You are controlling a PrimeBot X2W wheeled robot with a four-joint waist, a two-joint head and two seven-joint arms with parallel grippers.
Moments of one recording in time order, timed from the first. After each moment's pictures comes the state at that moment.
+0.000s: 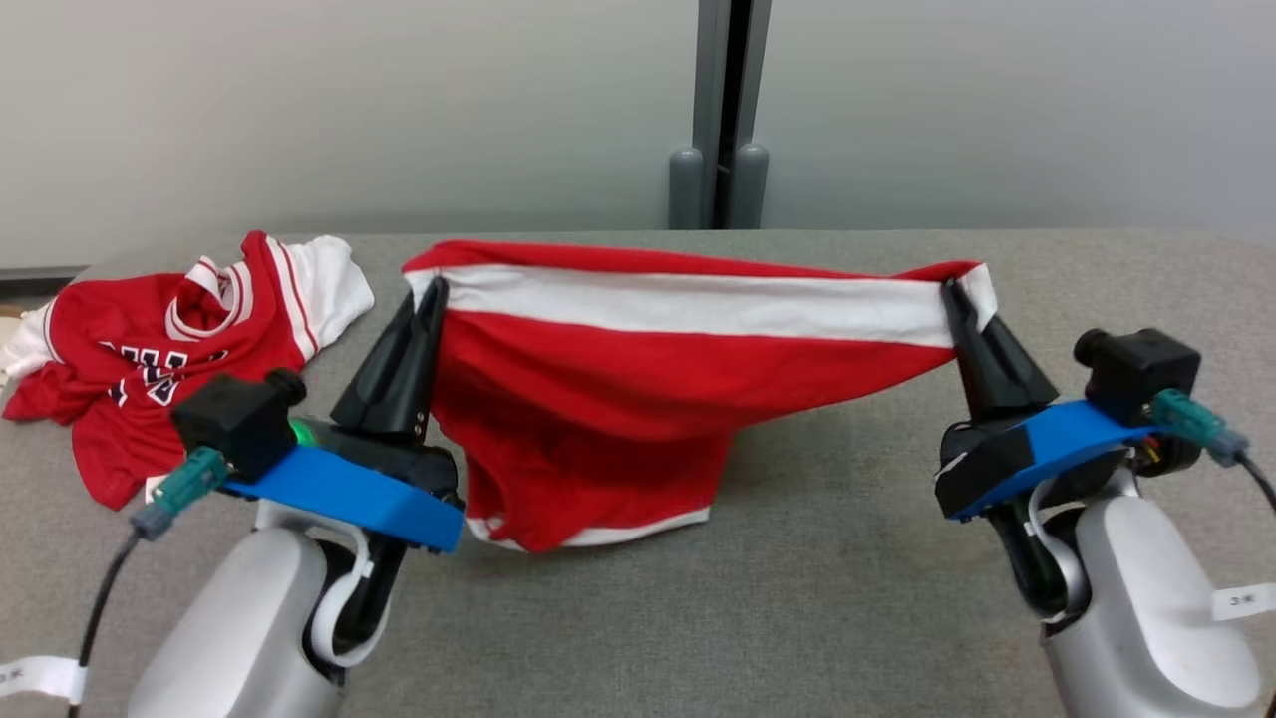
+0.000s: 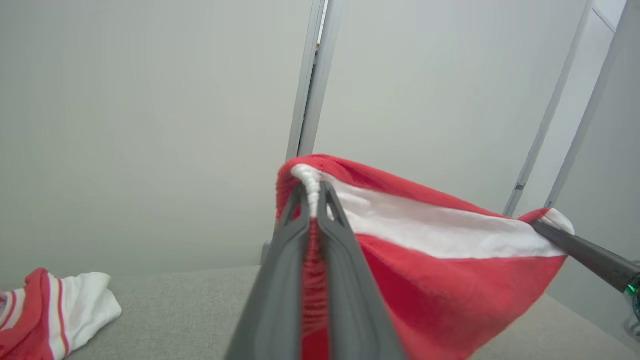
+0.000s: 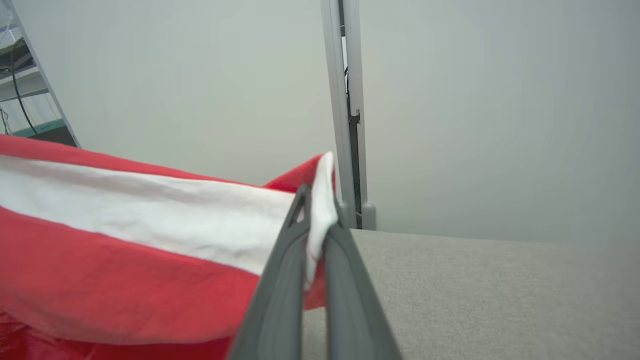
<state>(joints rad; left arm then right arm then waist) -0.40 0.30 -0.46 0.27 -0.67 -0.13 -0.24 -0.43 -0.10 0.10 0.40 0.28 0.13 -0.11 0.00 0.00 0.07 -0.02</state>
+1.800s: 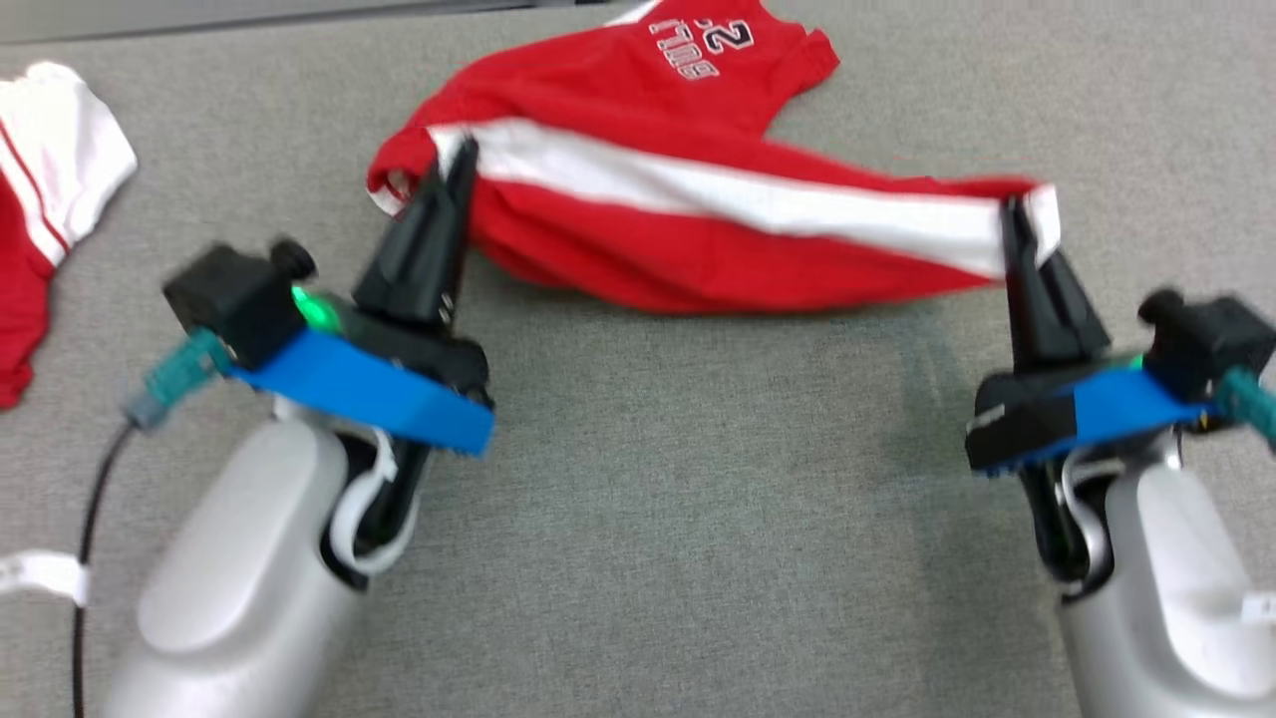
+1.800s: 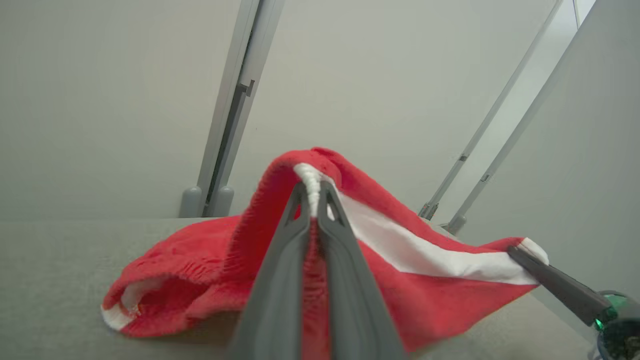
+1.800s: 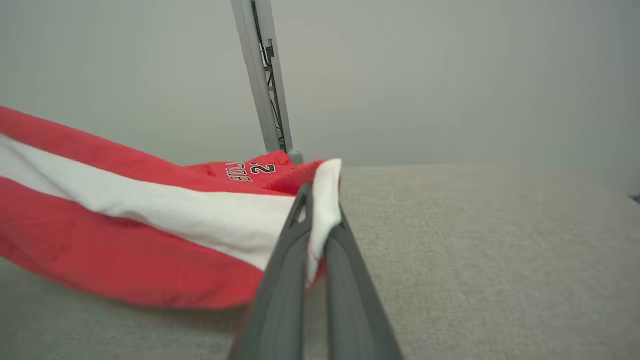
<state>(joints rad) -0.61 0.31 -0.53 0.24 -0.75 -0.12 -0.24 -0.47 -0.07 0.00 0.27 0.20 0.13 -0.15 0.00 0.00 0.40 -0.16</state>
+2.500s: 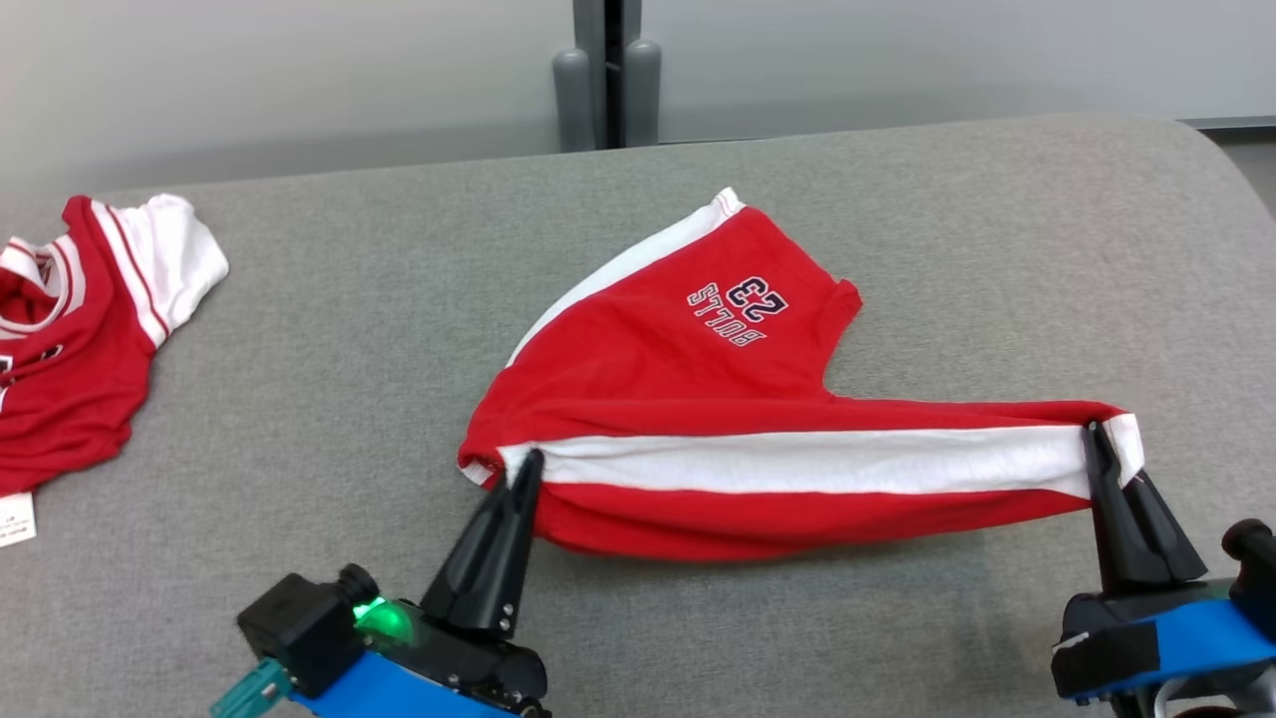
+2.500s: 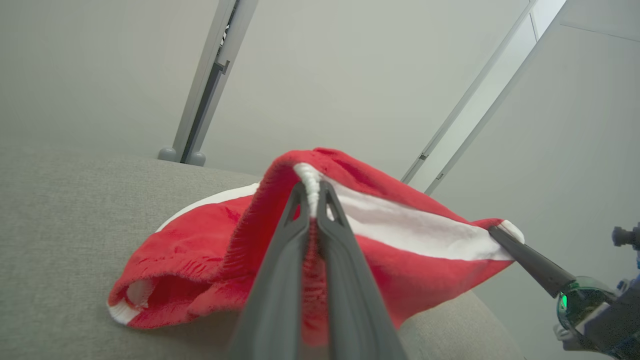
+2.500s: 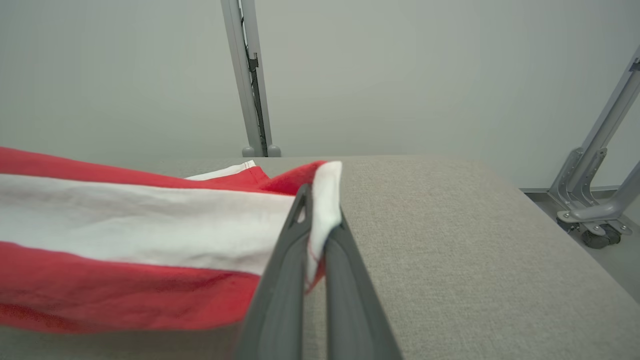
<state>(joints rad) -0.06 0.33 -0.55 -0.17 -0.75 -0.01 -0.24 0.04 -0.05 -0.11 -0.18 0.14 0.13 0.00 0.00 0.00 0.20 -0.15</state>
